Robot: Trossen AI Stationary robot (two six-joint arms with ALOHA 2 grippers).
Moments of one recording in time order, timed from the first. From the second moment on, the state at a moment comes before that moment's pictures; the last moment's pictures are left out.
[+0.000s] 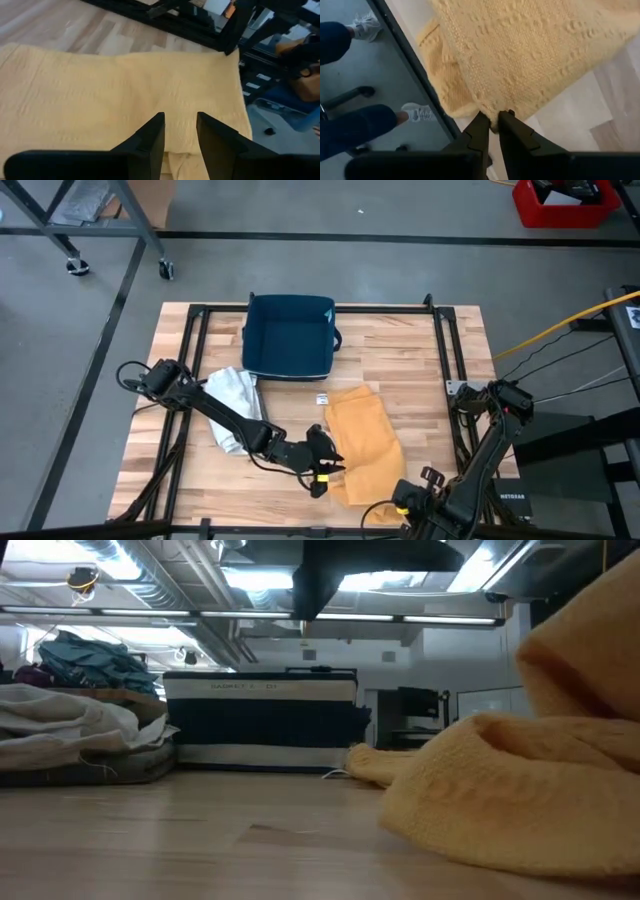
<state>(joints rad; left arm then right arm) -0.47 1.88 1.28 0.16 -0.37 -0.55 1.00 1.89 1.59 -1.17 0.12 1.49</state>
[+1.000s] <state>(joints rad) -0.47 1.99 1.28 -0.10 -0.31 -0.69 1.02 1.90 1.50 -0.96 -0.22 1.56</state>
